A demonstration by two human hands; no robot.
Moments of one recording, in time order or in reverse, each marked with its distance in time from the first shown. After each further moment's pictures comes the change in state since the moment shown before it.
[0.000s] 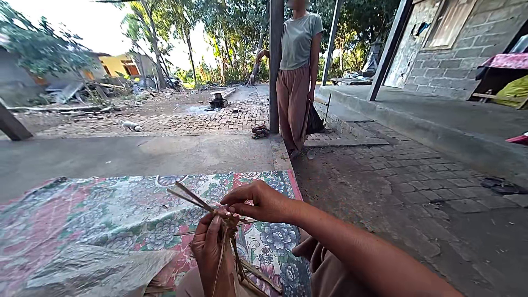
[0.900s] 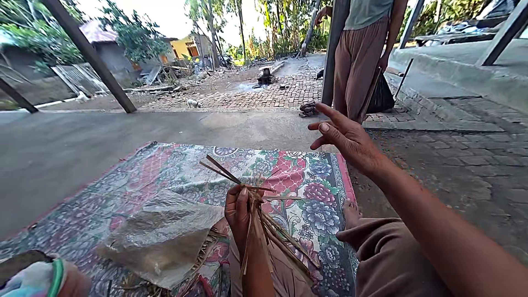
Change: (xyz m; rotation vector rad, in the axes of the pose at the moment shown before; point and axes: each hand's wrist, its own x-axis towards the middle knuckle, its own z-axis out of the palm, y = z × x) left_hand 0.007 0.018 -0.006 0.003 0.102 0.133; right_hand -0.023 -0.014 -0.080 0.023 0.408 0.286
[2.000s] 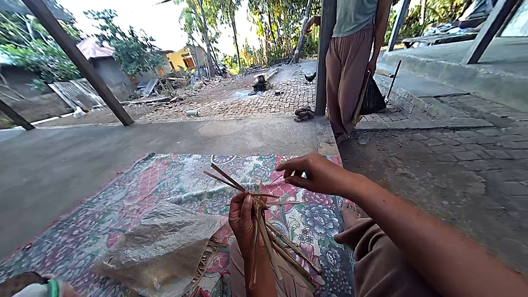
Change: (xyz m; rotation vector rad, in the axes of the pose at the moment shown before) left_hand -0.003 -0.008 0.004 -0.044 0.014 -0.030; right_hand 0.005 0.019 0.046 -0.306 -0.432 -0.176
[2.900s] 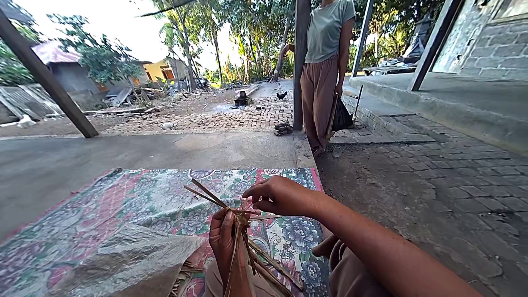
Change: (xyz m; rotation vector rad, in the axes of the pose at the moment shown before) left_hand 0.003 -0.006 -0.012 0.003 -0.081 -0.015; right_hand 0.020 -0.017 0.022 -0.013 -0.163 -0.062
